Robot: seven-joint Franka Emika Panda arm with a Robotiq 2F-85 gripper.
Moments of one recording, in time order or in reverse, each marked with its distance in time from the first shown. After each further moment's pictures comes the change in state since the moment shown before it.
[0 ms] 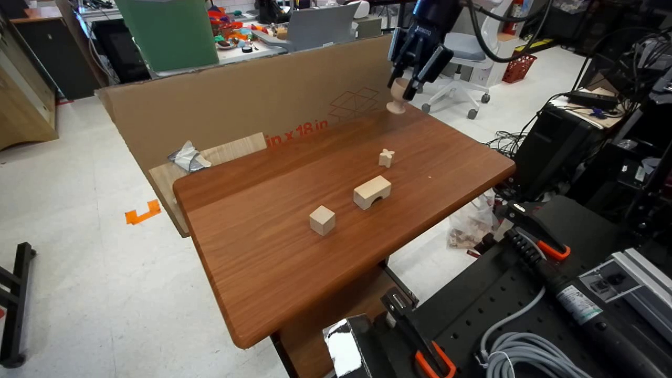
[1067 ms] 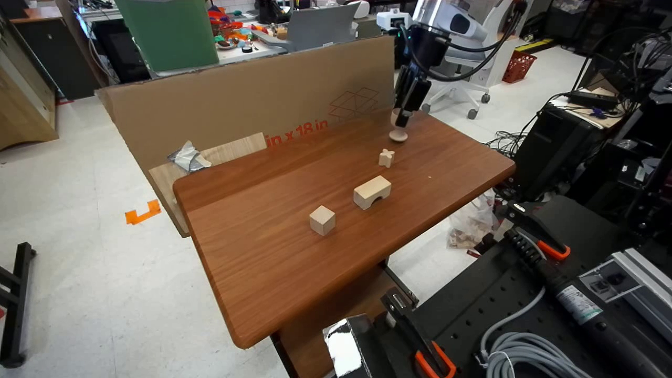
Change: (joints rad) arm 0.012 0.138 0.001 0.069 -0.051 0.051 0.475
